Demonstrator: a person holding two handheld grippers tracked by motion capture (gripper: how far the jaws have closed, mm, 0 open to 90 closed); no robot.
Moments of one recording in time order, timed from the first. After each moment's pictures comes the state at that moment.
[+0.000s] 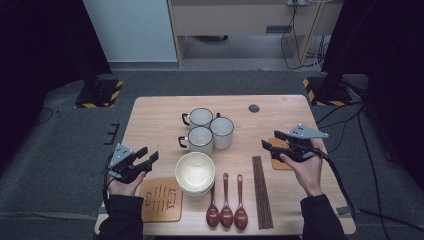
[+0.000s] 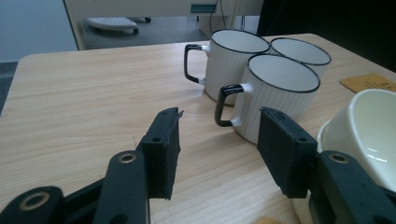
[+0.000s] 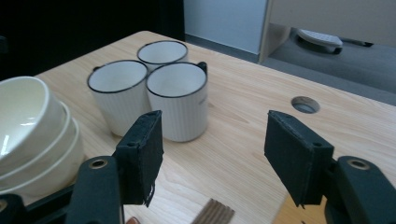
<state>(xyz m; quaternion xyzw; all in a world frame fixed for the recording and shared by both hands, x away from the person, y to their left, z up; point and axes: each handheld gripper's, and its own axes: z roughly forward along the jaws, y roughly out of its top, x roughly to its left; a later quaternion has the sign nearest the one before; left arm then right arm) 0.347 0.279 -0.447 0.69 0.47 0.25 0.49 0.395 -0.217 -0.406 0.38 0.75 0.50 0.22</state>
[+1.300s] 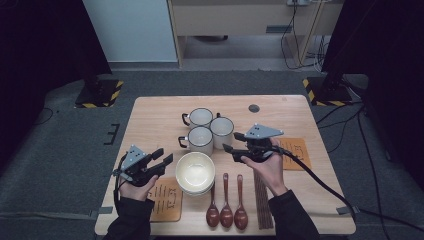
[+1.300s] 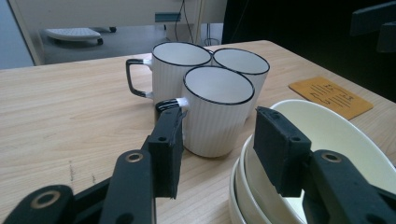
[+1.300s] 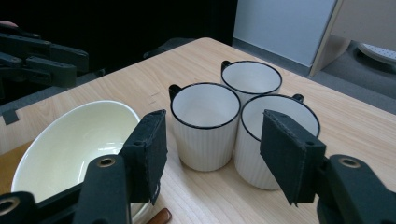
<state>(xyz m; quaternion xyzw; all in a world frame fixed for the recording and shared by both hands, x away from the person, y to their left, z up) 0.339 0.242 -0.439 0.70 0.43 0.22 0.52 0.394 -0.114 -0.398 0.30 0.78 0.51 0.17</state>
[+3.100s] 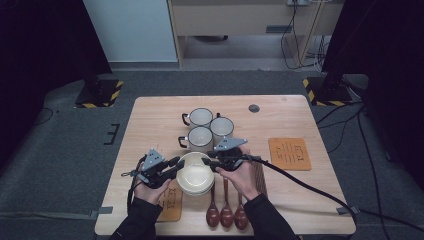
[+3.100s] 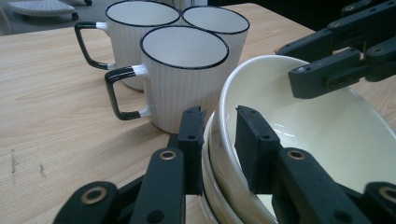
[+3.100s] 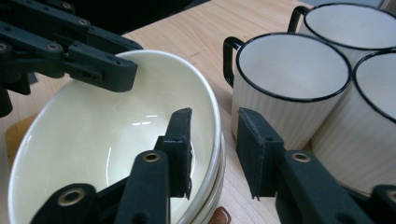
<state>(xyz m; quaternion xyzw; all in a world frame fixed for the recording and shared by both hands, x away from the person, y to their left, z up) 0.344 0.209 -0.459 0.75 0.41 0.19 0.49 0.393 -0.046 -0.447 0.28 0.83 0.47 0.11</state>
